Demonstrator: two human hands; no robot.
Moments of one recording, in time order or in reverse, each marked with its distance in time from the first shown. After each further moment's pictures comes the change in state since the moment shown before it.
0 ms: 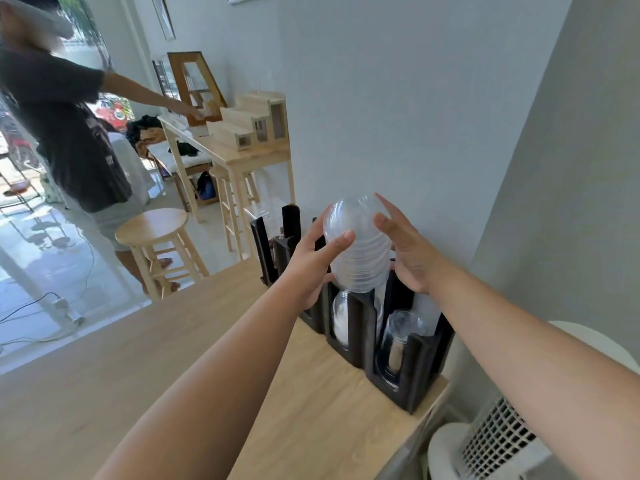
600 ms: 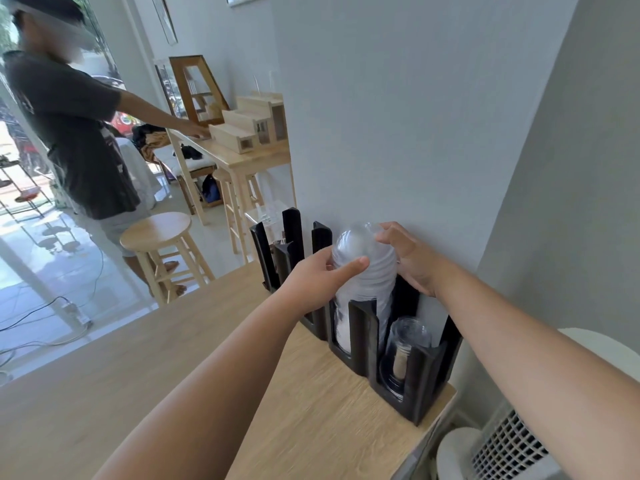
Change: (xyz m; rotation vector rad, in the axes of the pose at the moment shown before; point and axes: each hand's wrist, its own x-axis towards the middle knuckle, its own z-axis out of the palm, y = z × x) left_hand 0.002 -0.002 0.001 0.641 0.019 -0.085; right_hand 0.024 0.020 -0.022 -0.130 0.026 0.155
